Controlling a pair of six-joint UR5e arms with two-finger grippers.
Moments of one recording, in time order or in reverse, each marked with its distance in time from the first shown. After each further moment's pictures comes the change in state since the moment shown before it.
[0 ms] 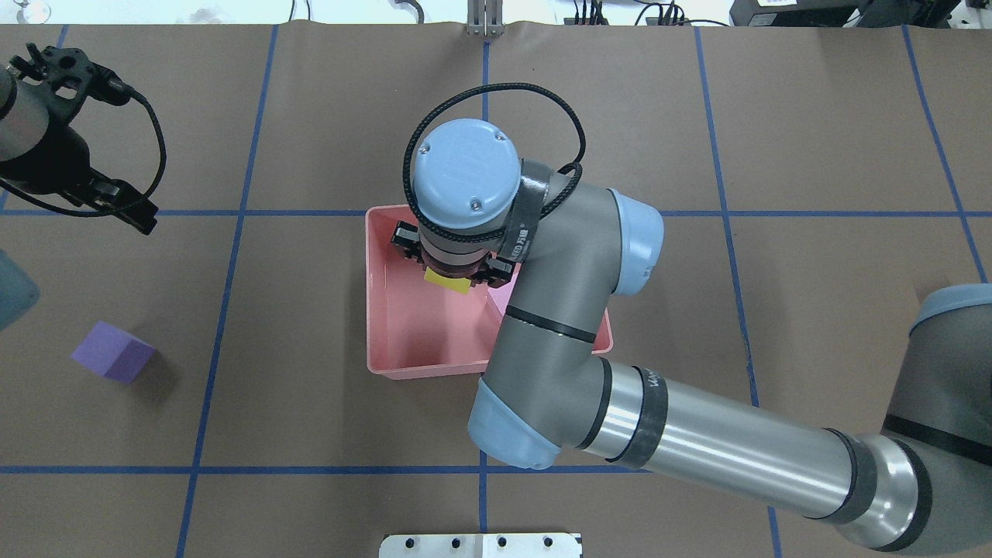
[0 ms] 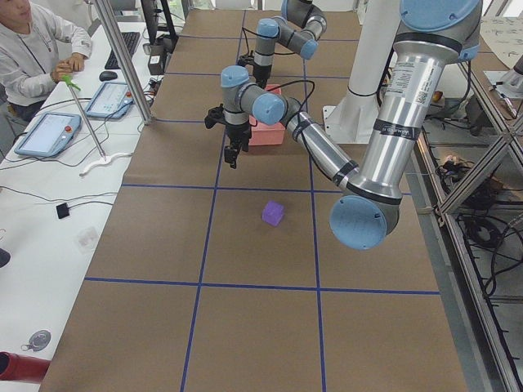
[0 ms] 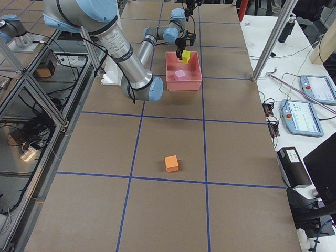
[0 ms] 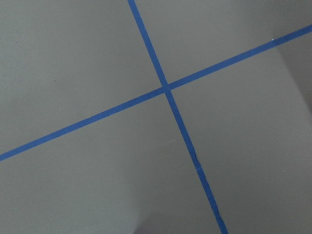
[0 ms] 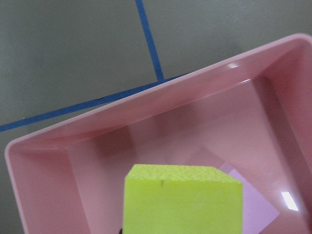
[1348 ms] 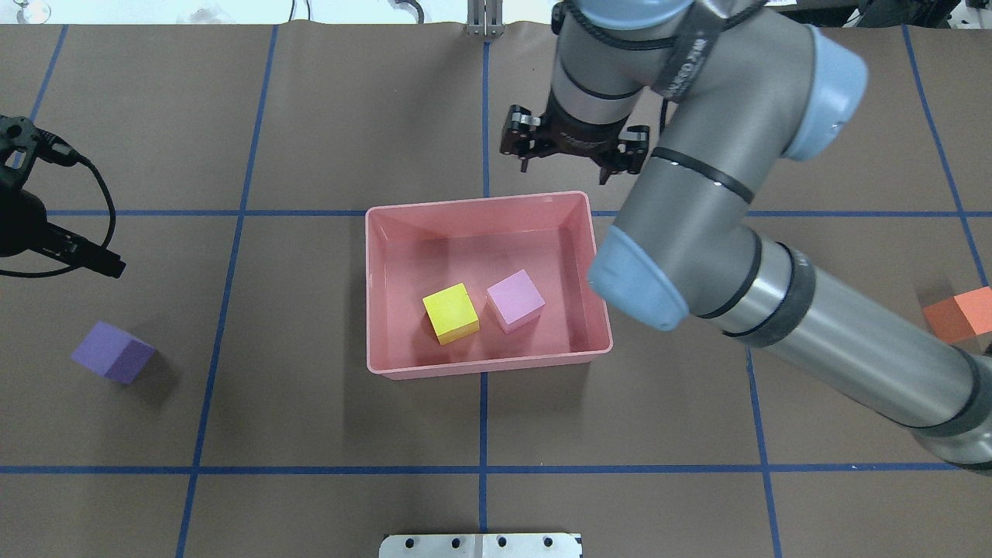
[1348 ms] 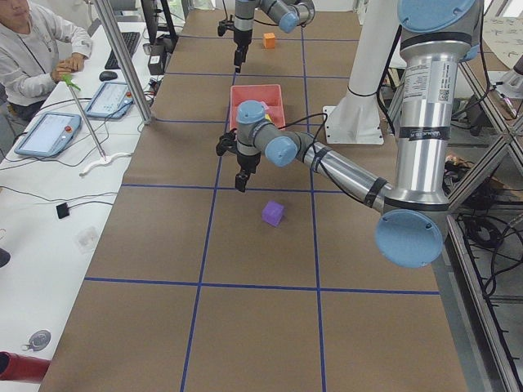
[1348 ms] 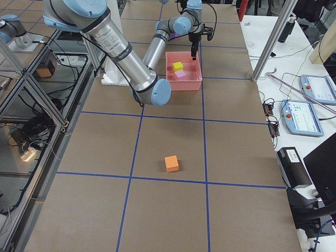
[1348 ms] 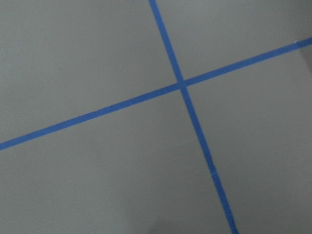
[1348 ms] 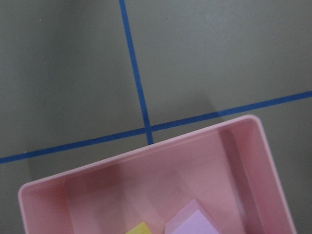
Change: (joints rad) left arm 0.033 0.283 0.019 -0.434 0.003 -0.103; right arm 0.298 -0.132 0.215 -0.211 0.198 -0.434
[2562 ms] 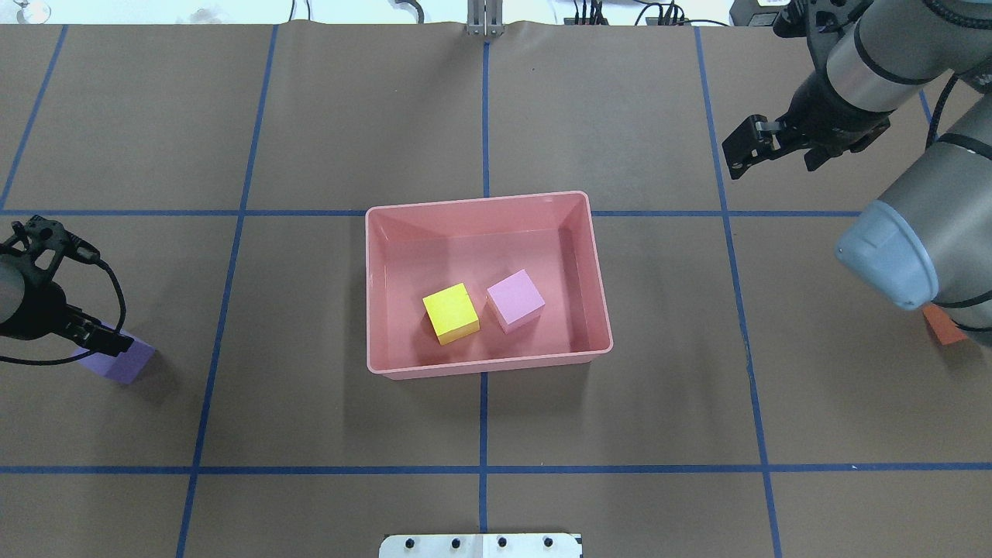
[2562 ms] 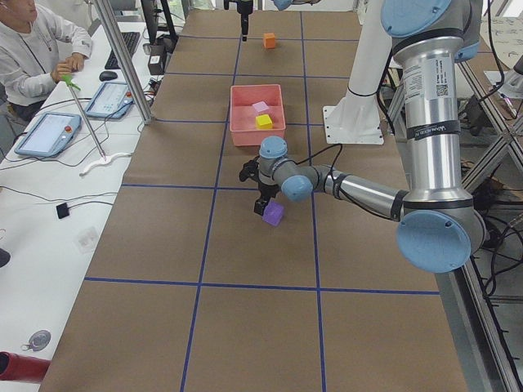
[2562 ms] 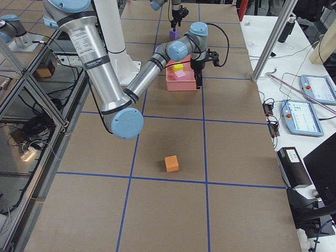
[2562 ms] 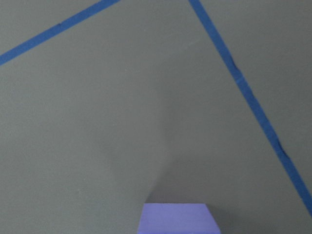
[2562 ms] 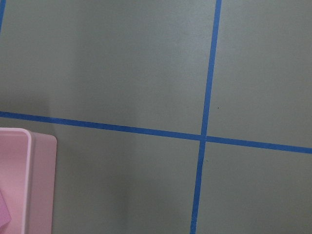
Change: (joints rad) left arm 0.183 0.140 0.110 -0.315 0.085 -0.057; right arm 0.217 -0.366 0.198 0.013 0.139 -0.463
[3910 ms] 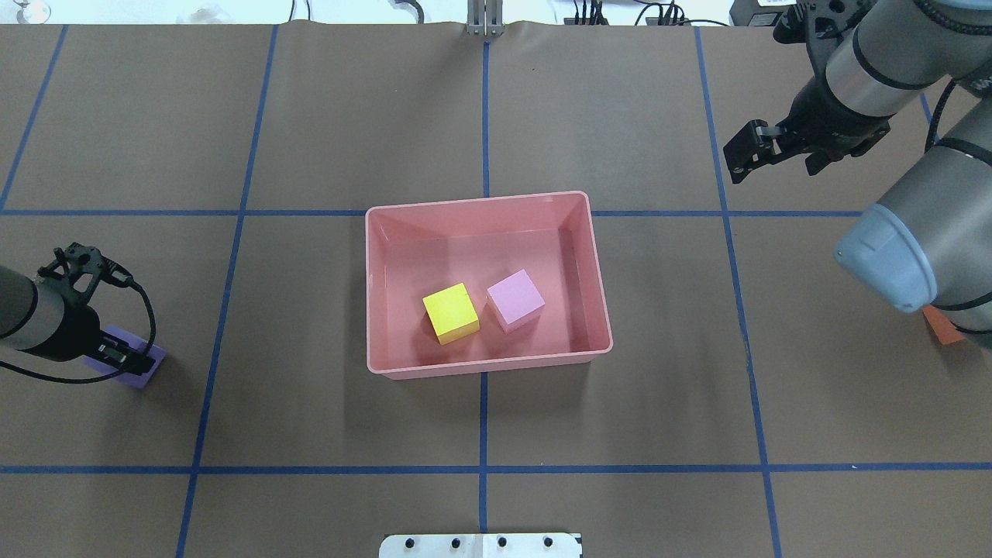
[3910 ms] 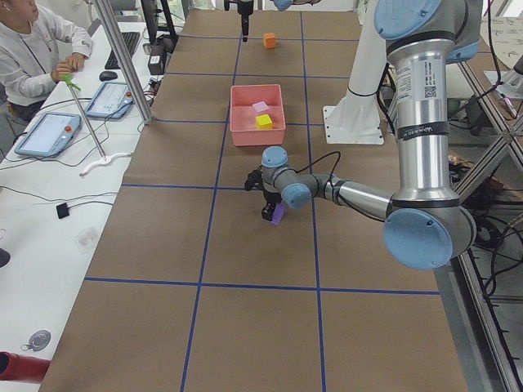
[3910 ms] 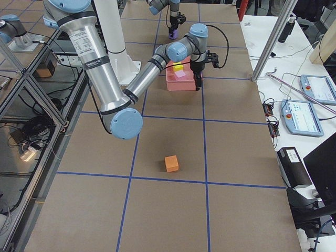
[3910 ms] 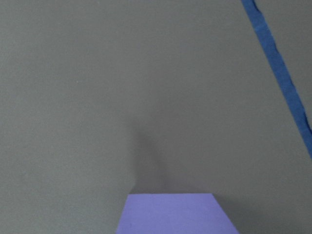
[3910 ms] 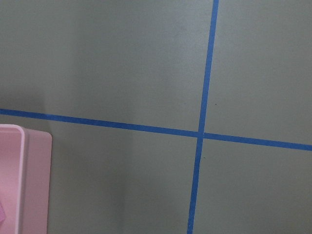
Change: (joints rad) left arm 0.061 -0.032 0.037 -0.006 -0.055 -0.058; right arm -0.002 -0.010 -0.005 0.000 0.000 -0.014
